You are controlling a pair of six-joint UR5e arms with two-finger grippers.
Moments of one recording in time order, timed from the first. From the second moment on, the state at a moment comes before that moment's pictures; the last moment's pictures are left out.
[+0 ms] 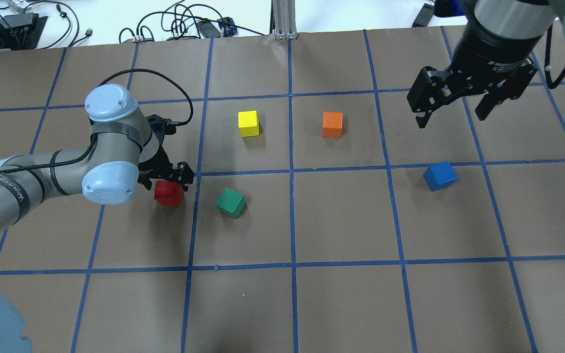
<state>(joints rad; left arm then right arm) -1.47 -1.89 -2.02 -0.88 1.61 0.15 1.55 -1.61 1.53 -1.43 -1.57 -0.13</state>
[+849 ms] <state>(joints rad) -1.51 -1.85 -1.88 -1.06 1.57 0.01 1.55 -1.61 1.53 -1.43 -1.57 -0.13</state>
